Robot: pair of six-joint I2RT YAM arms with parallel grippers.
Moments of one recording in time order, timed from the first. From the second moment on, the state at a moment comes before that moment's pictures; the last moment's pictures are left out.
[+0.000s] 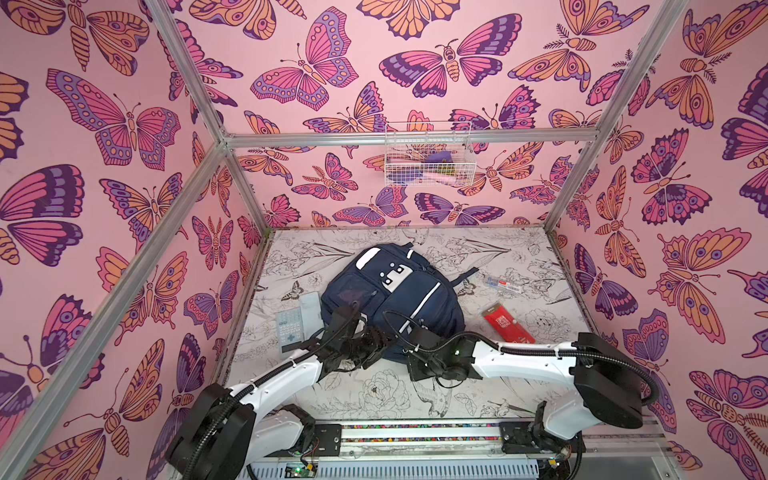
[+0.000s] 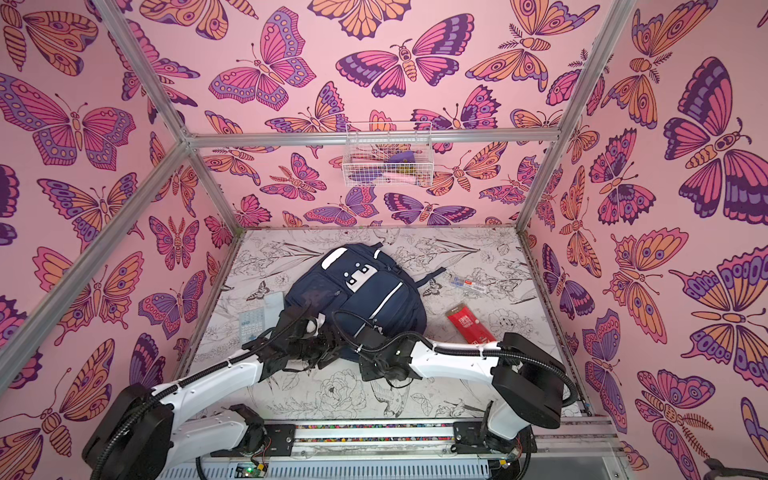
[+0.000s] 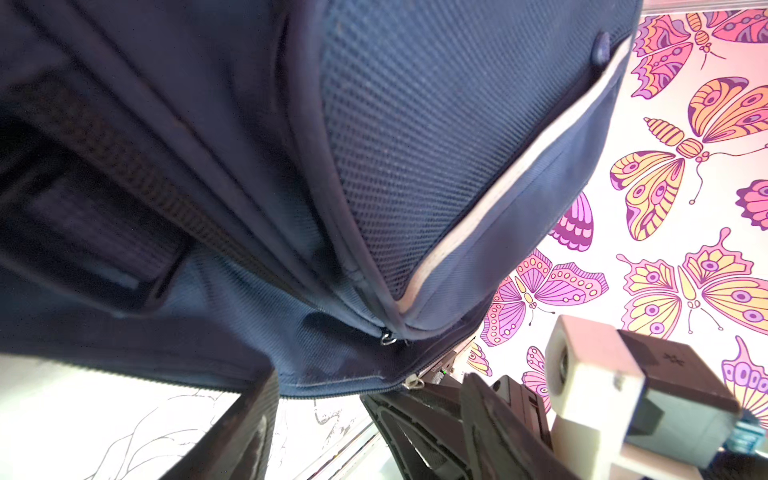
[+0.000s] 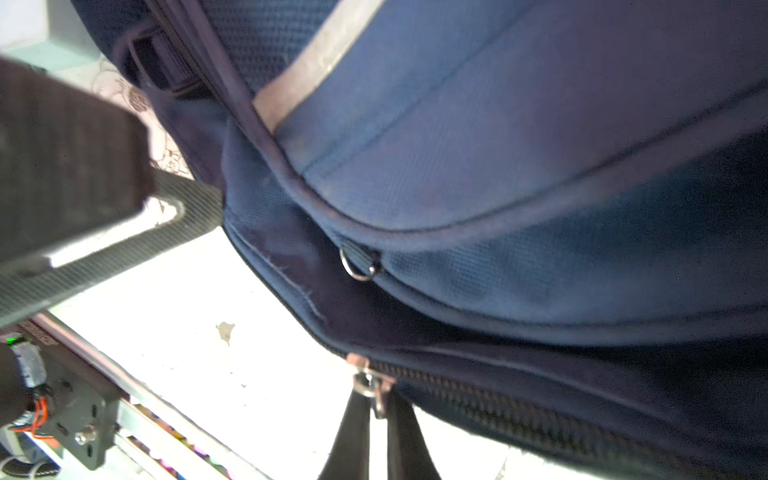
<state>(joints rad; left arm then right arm) -0.53 1.17 0.48 -0.11 0.50 -1.16 1.13 1.56 0.90 -0.40 0.07 0.85</state>
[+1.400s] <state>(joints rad) -0.64 1.25 0.65 -0.24 0.42 -1.28 1.13 1.38 1.07 -0.85 0.10 0.86</state>
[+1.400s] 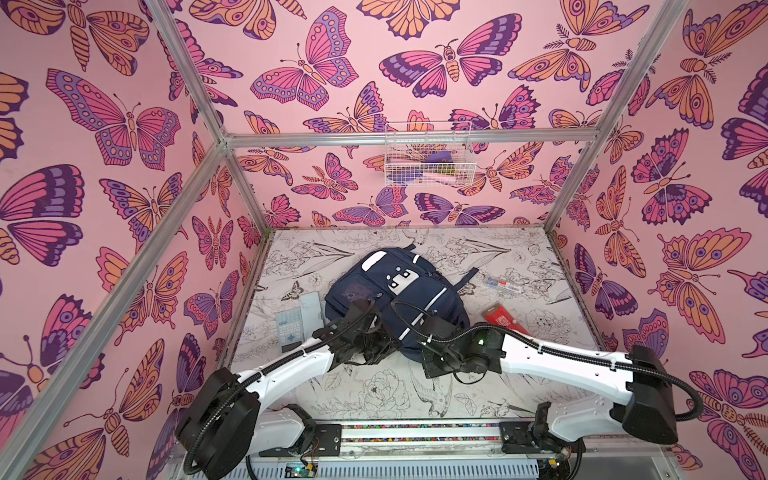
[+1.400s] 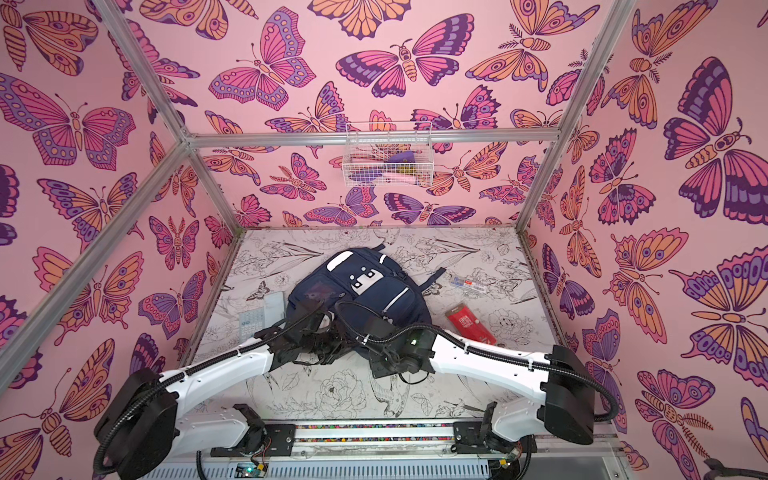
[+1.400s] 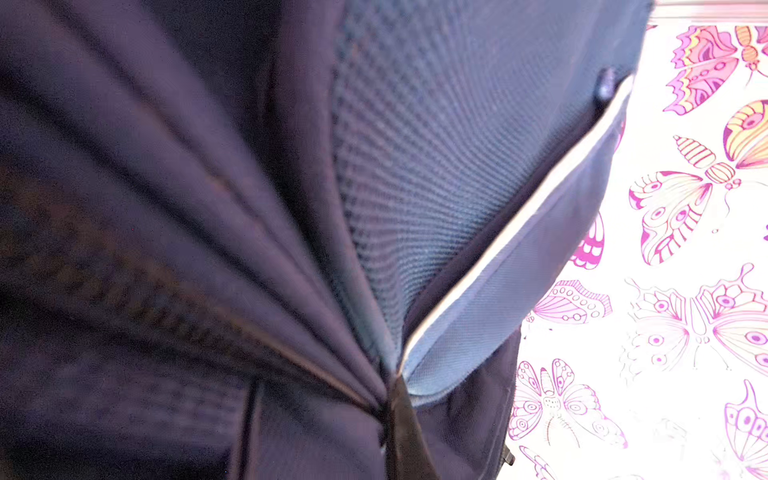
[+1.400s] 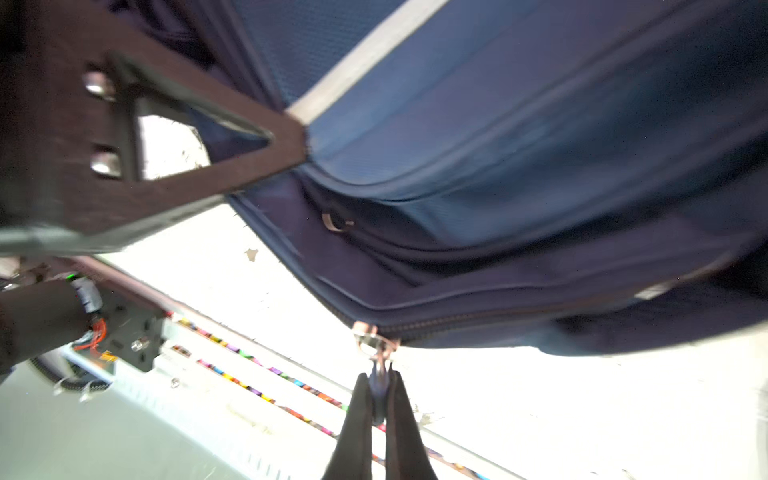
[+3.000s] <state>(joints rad) -0.47 1.05 0.75 -0.59 0.45 -1.17 1.12 1.57 1.32 -0.85 0.06 0.70</state>
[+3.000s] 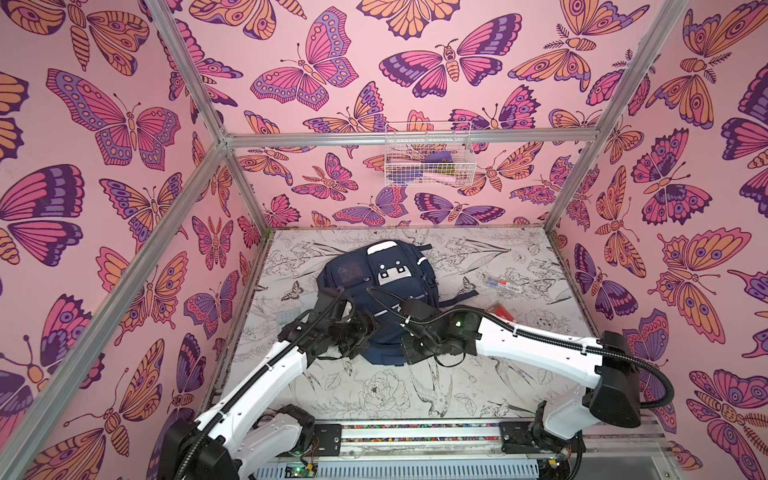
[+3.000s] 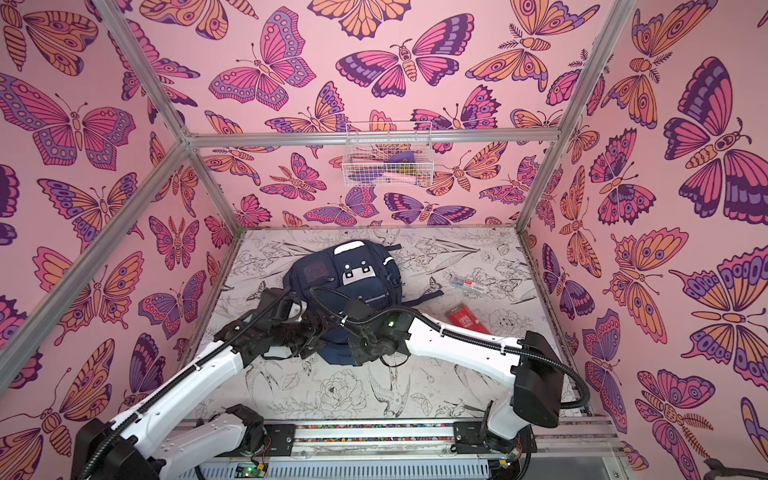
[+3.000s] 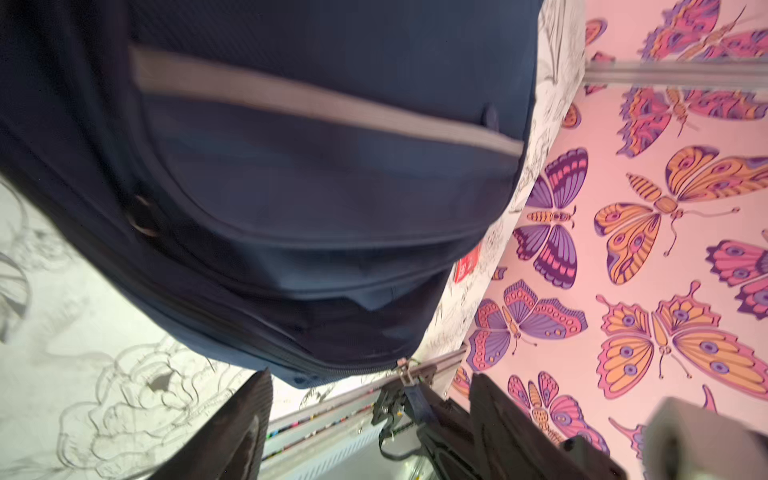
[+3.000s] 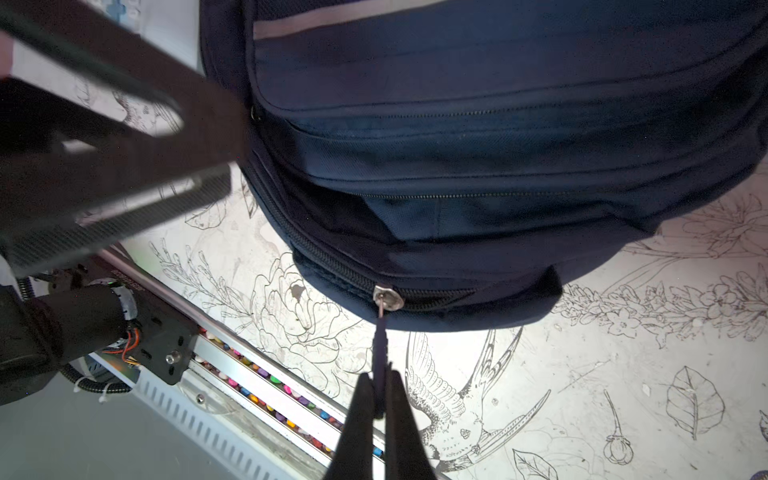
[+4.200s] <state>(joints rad) -0.58 1.14 0.67 -0.45 0.47 -1.36 1.16 1.52 1.26 -0.80 0.17 0.74</state>
